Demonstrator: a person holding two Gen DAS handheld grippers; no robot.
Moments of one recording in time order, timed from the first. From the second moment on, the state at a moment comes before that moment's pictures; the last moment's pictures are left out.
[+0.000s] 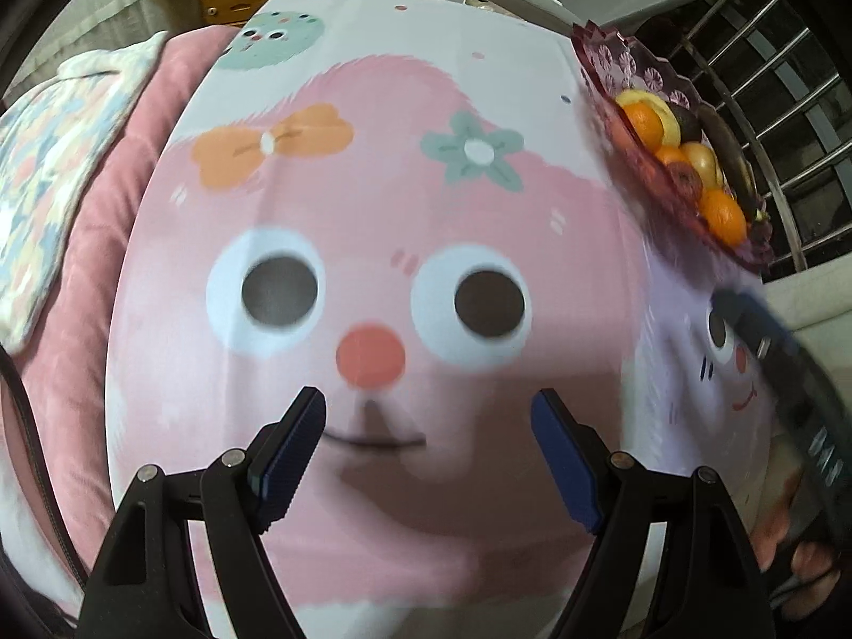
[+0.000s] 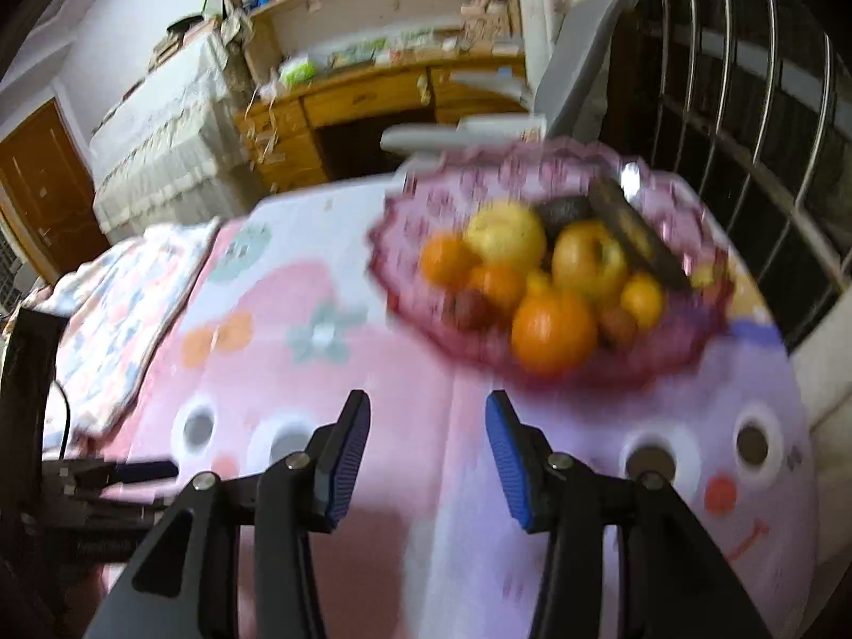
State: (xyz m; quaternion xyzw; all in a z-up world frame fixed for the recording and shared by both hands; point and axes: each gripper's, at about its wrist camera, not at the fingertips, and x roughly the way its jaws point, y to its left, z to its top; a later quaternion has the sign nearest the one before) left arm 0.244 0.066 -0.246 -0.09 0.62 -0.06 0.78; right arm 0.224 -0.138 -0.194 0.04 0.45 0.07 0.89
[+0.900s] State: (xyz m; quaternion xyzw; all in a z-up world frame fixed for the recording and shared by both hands) left arm 0.039 -0.010 -0.058 -0.04 0.56 -0.06 0.83; right arm 0.003 -0.208 -0.060 0.07 0.52 0.10 0.84
